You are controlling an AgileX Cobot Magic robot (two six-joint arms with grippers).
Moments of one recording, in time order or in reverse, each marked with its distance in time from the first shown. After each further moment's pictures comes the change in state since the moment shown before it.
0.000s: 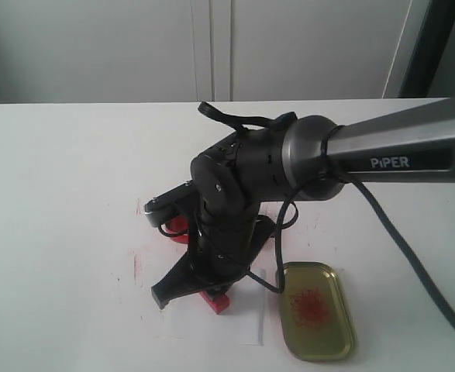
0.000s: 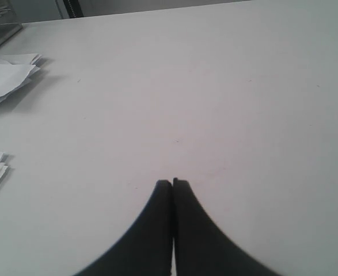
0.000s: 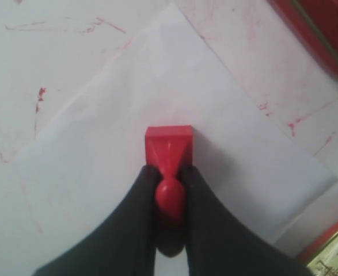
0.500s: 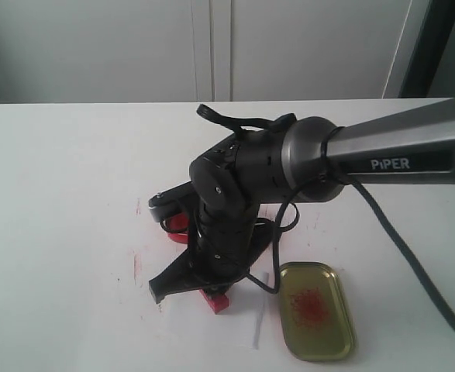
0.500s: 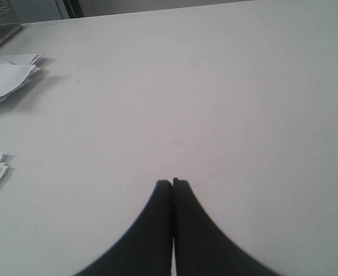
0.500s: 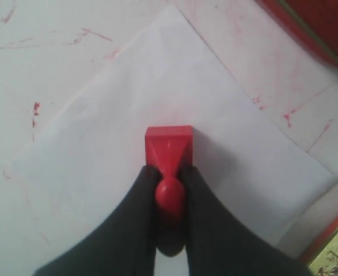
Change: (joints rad) left arm 0.000 0.000 0.000 0.000 0.000 0.000; right arm 0.002 -0.002 0.002 -0.028 -0.009 0.113
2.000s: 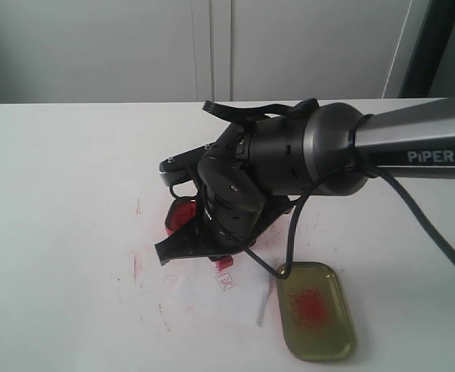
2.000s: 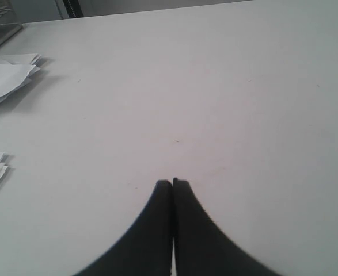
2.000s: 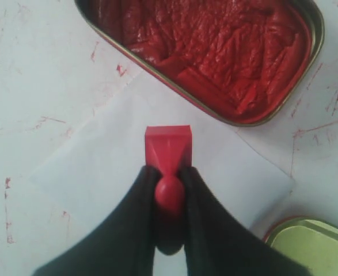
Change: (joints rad) left arm 0.000 0.000 0.000 0.000 0.000 0.000; right arm 0.003 -0.089 0.021 -0.245 -0.092 0.275
